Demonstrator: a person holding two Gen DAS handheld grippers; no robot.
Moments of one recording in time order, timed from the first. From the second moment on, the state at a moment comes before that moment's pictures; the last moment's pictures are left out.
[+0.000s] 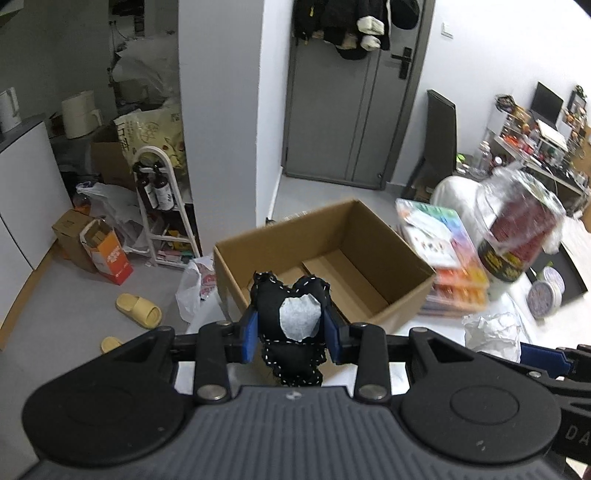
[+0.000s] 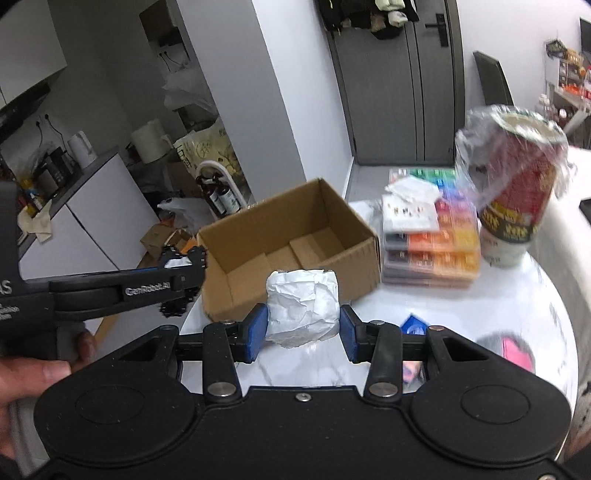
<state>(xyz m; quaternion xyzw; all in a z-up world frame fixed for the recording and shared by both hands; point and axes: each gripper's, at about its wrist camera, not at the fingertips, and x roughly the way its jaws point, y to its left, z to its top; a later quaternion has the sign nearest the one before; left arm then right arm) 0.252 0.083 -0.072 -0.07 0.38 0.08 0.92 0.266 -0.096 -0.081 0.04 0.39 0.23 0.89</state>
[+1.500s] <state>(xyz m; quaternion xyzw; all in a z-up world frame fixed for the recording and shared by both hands) 0.317 0.146 -0.091 -0.11 0.38 0.12 0.91 0.346 -0.046 -0.119 0.05 0.36 0.24 0.90</state>
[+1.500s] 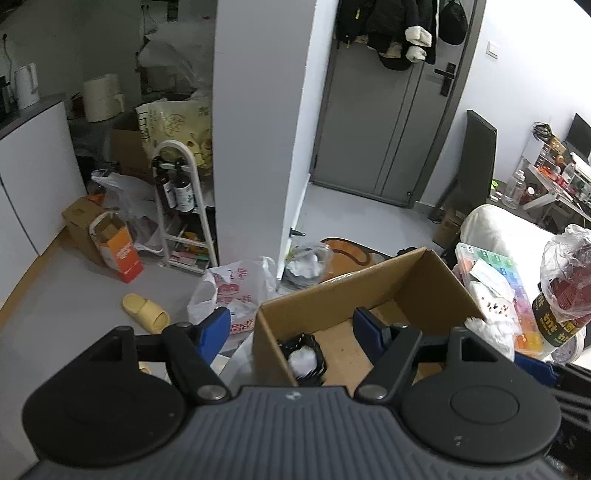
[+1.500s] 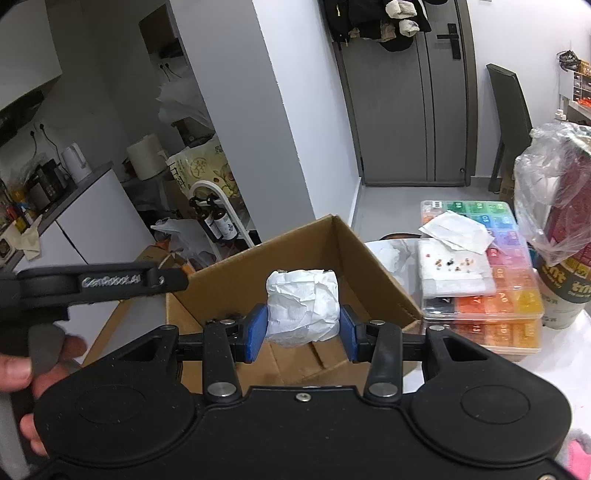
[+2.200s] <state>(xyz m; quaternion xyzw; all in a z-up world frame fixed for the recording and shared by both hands) 0.274 0.137 -0.074 -0.13 0.37 0.16 0.91 0.329 -0.063 -0.096 0.05 0.34 0.24 0.91</state>
